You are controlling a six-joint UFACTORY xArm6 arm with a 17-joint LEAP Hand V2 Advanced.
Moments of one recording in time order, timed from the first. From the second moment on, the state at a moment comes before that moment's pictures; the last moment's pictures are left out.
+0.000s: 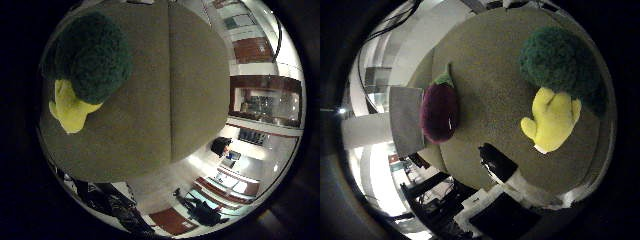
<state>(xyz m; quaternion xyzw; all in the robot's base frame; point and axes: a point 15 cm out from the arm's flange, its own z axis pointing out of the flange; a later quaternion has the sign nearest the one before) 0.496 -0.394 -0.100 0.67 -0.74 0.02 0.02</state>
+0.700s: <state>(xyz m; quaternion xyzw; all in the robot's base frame) 0.473 -0.387 -0.132 0.65 -0.75 -0.01 0.03</state>
